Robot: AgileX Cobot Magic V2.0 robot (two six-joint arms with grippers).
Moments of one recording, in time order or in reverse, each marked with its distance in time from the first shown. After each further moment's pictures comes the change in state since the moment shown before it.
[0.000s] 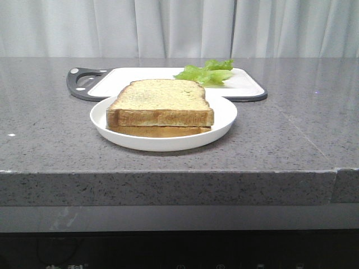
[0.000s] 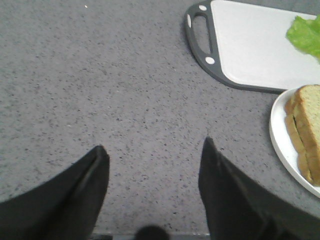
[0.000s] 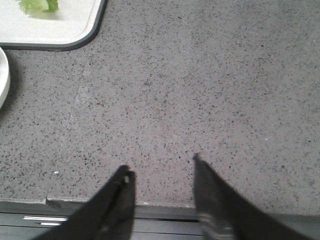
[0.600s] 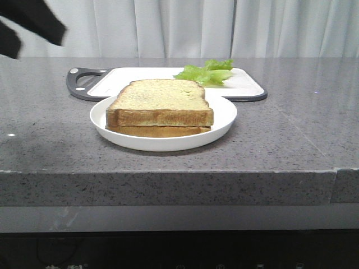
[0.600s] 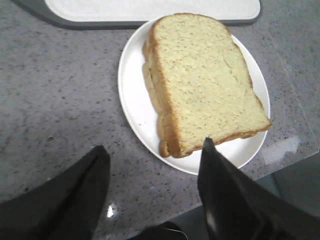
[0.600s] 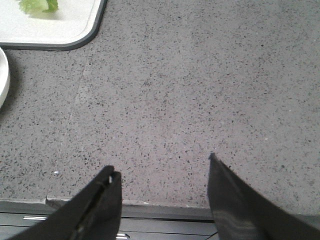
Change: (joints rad) left arm -0.337 0.500 -0.233 -0.295 0.005 0.111; right arm 0.000 0.000 0.000 0.000 0.000 0.000
